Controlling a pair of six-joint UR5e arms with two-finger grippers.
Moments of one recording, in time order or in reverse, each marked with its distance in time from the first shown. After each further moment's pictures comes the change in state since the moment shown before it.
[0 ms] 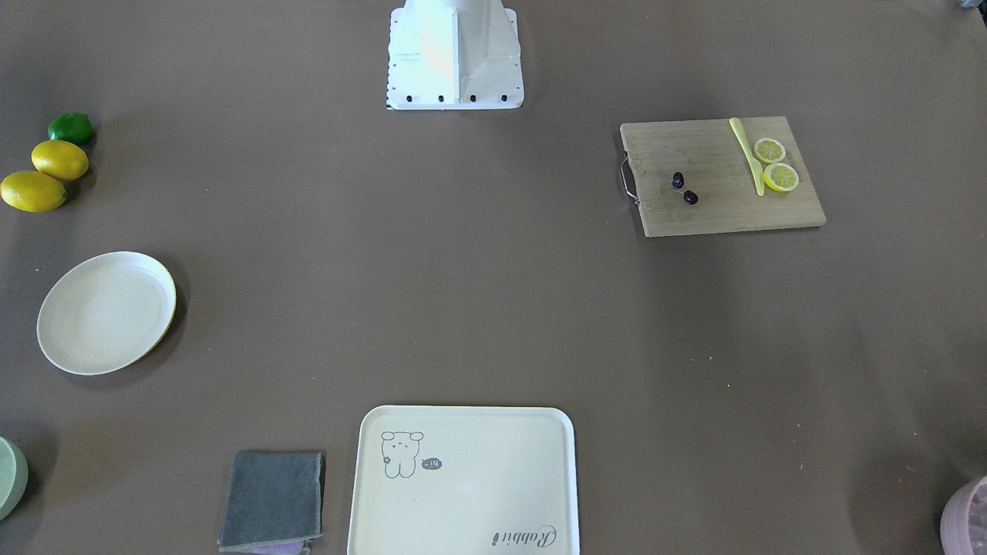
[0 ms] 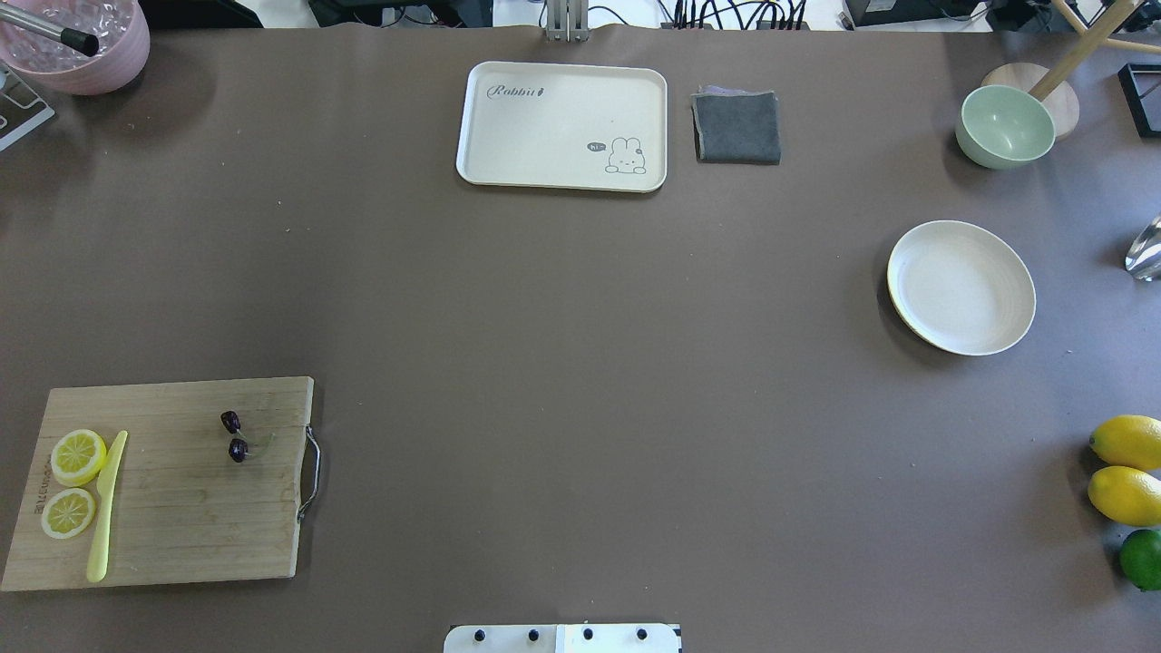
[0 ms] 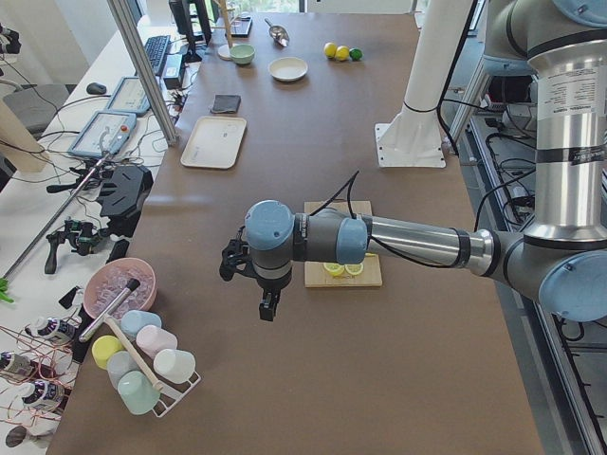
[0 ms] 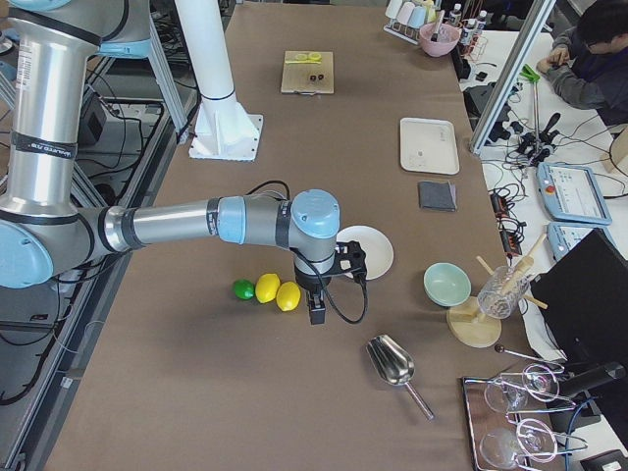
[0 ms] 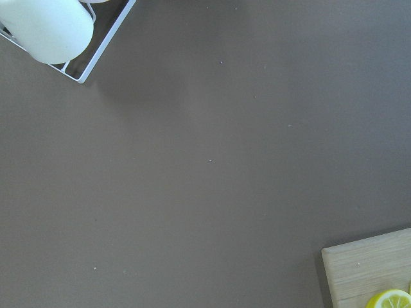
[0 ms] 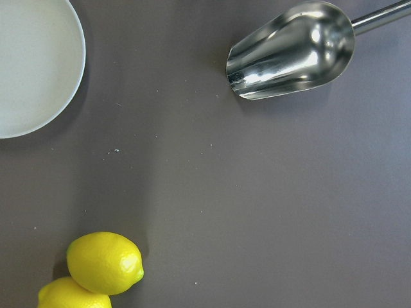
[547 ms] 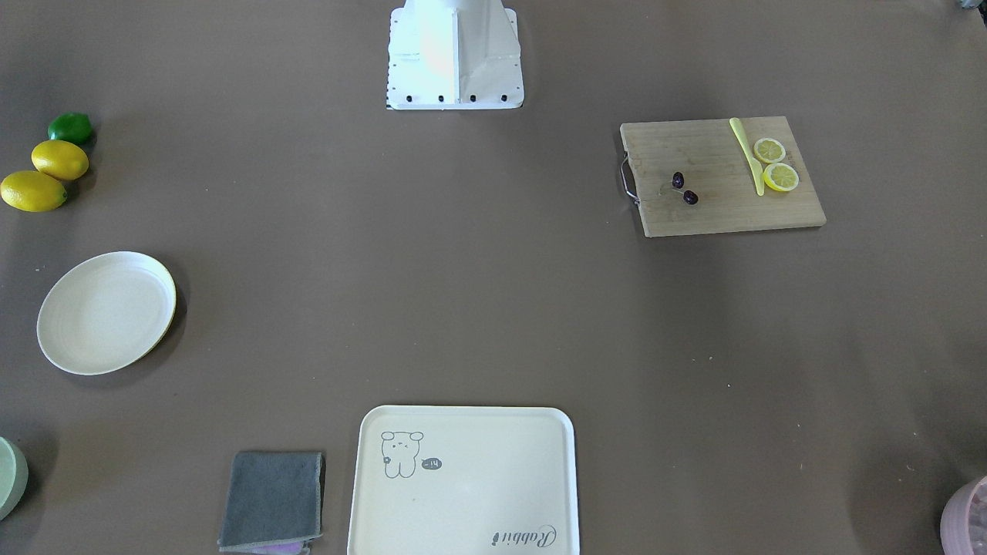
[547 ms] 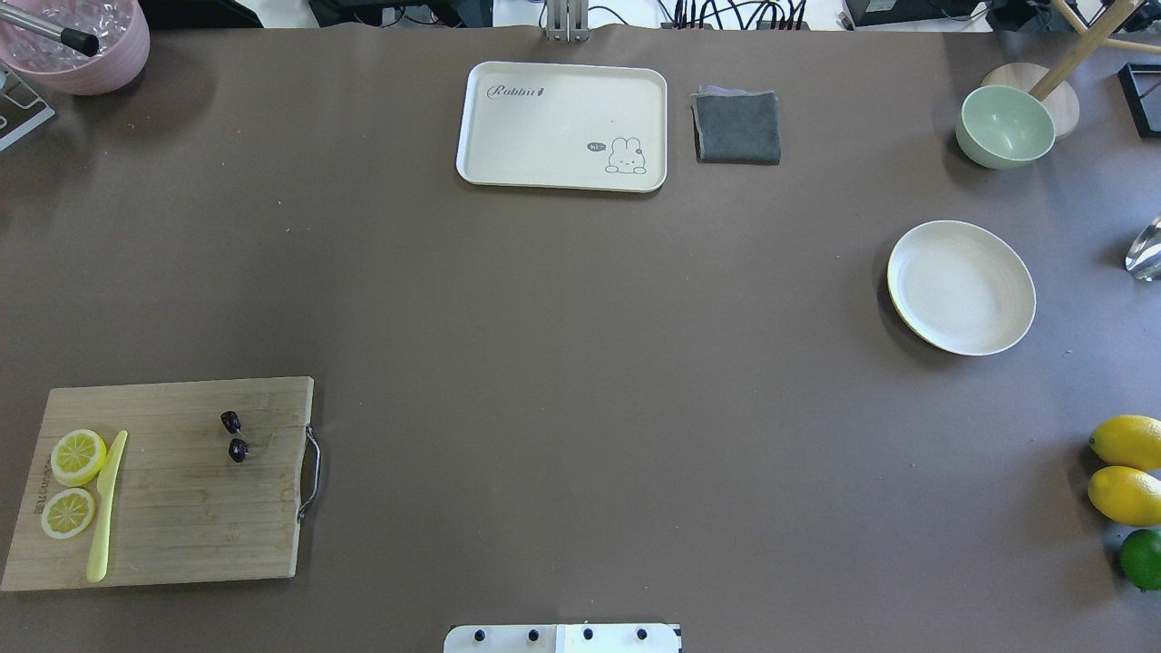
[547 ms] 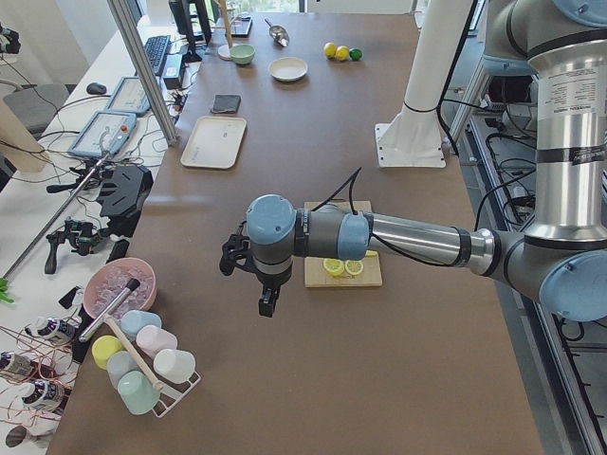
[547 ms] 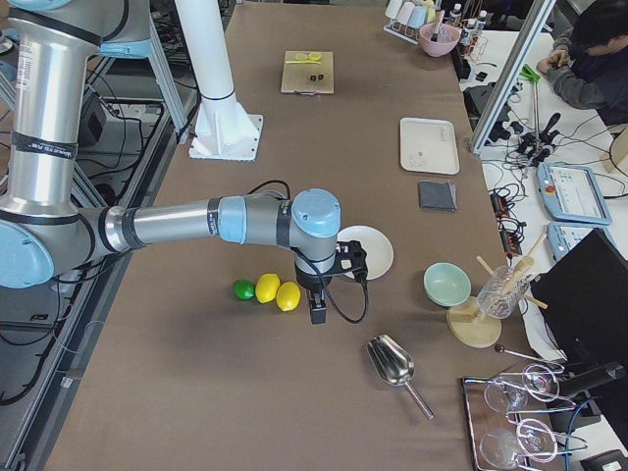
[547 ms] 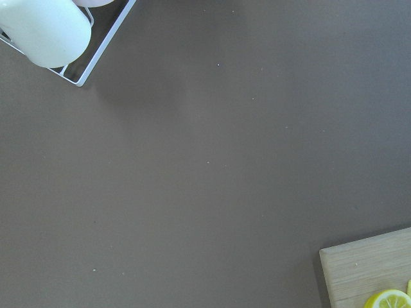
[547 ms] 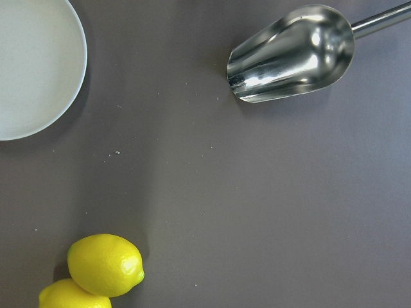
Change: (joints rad) left arm -0.002 0.004 -0.034 0.001 0.000 0.001; right arm 0.000 0.004 0.002 0.001 0.000 0.001
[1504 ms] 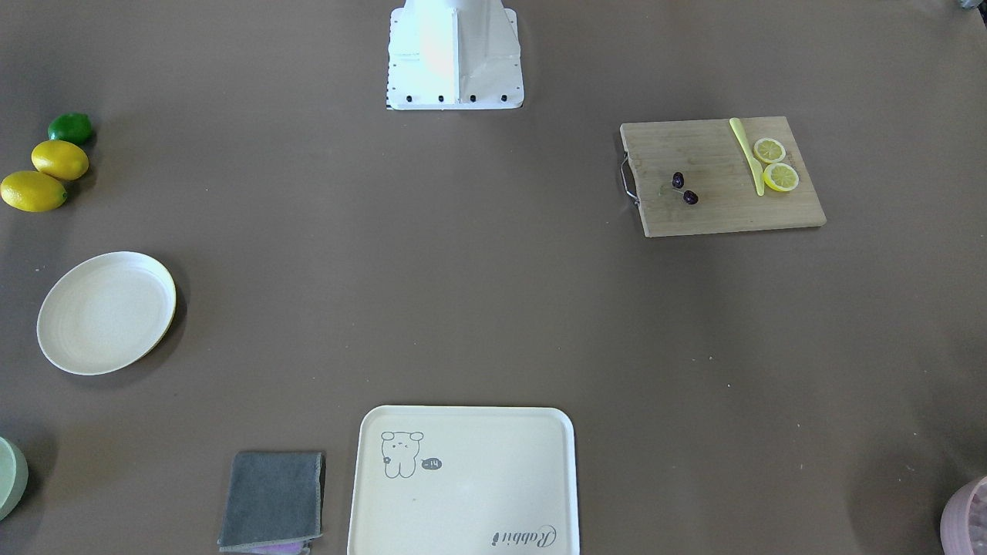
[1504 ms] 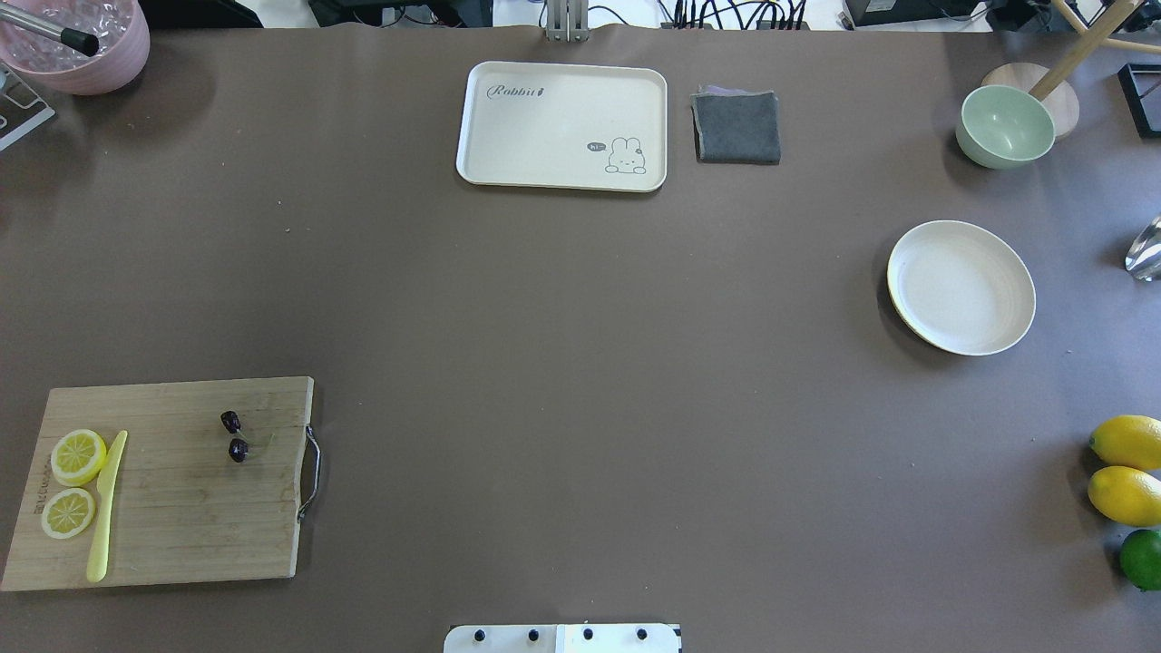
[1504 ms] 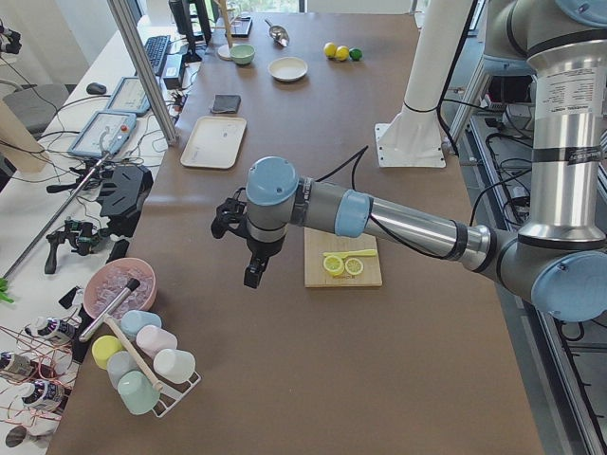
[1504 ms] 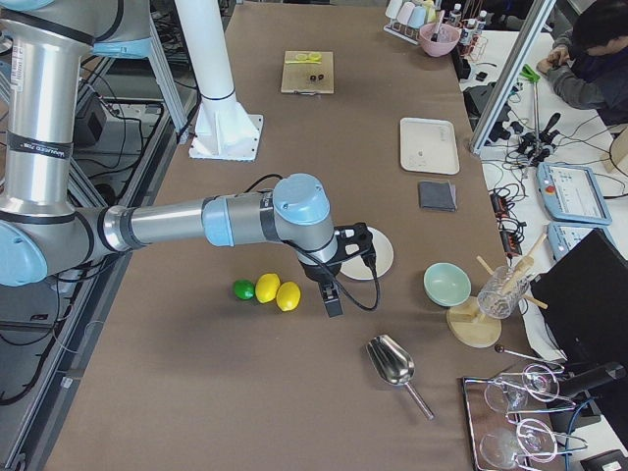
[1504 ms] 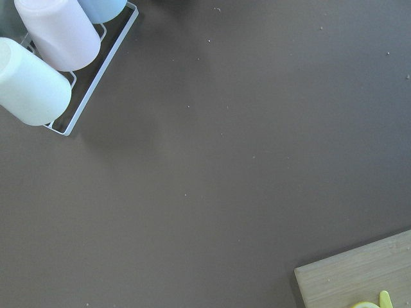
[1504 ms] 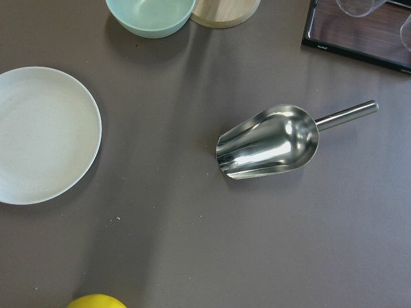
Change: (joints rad) left arm -0.016 -0.053 -0.066 -0.074 0.015 -0.007; right arm 0.104 0.001 0.005 0.189 0.048 0.024
